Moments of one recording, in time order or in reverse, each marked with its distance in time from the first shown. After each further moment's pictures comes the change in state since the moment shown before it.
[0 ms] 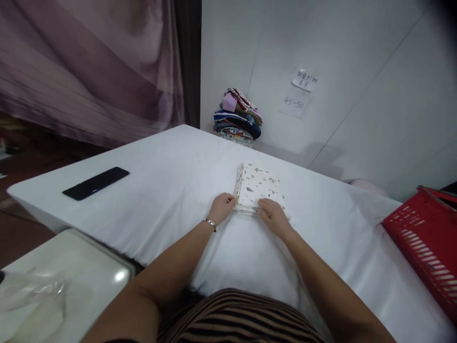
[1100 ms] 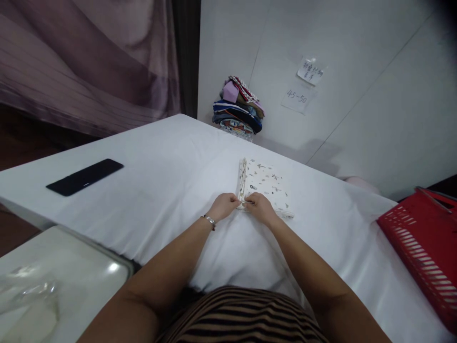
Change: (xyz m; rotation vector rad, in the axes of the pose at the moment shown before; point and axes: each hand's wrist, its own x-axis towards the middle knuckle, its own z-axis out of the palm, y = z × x) left_hand 0.004 0.000 -0.014 0.007 -0.291 -0.097; right_hand 0.051 -0.037 0.030 0.068 -0.166 0.125
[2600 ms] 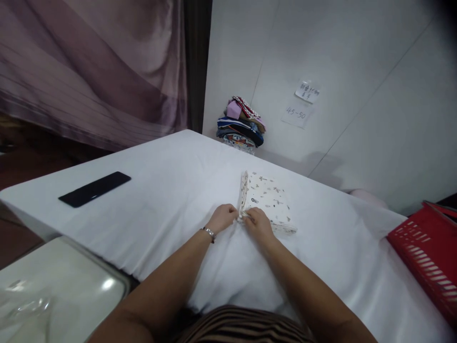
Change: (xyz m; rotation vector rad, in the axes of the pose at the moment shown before) left_hand 0.003 -0.005 -0.005 -0.141 -0.008 -0.102; right_hand -0.013 -0.010 0.019 0.045 0.178 -0.047
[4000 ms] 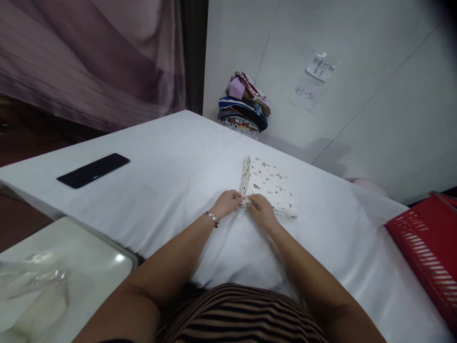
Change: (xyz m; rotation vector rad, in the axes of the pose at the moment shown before) left_hand -0.001 0.001 0.009 -0.123 -0.059 -0.050; right_hand 0.000 0.013 0.001 0.152 -0.014 -0.022
